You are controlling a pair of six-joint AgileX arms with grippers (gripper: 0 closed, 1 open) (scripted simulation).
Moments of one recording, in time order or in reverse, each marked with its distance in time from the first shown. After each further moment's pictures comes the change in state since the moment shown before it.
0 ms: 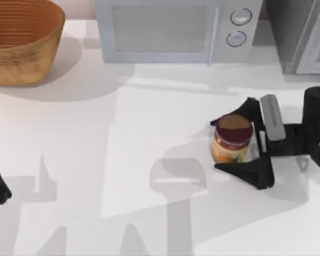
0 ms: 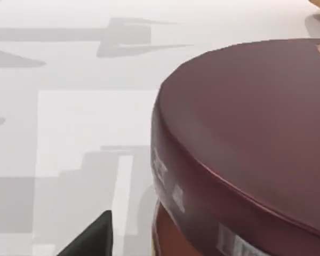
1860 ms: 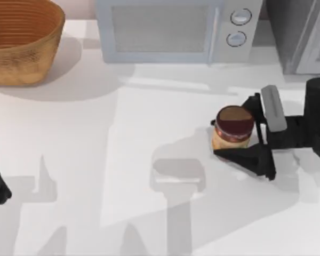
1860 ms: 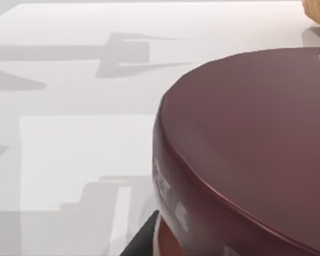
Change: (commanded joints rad) left arm 0.000 0.000 0.000 0.000 0.000 0.000; right arm 0.000 -0.069 0.006 -0.060 0.000 0.017
